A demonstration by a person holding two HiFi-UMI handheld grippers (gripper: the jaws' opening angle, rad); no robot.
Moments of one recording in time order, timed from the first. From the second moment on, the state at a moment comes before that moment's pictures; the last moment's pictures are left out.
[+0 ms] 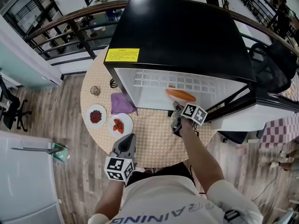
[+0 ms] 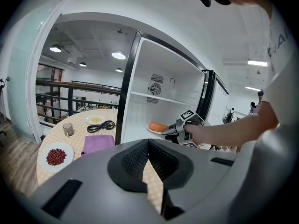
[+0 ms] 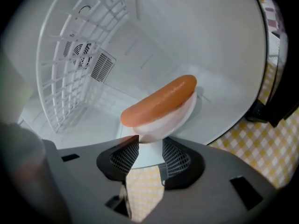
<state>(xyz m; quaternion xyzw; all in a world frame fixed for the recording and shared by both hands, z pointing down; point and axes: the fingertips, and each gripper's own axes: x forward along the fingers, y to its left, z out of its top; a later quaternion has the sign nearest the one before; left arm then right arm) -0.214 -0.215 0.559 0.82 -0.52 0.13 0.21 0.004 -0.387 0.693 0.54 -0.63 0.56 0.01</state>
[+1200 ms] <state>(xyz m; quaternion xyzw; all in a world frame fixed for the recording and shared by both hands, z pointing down) -0.170 -0.238 0.525 0.86 -0.47 0.09 0.17 -0.009 -0.290 0.588 0.49 -0.81 0.31 0.11</state>
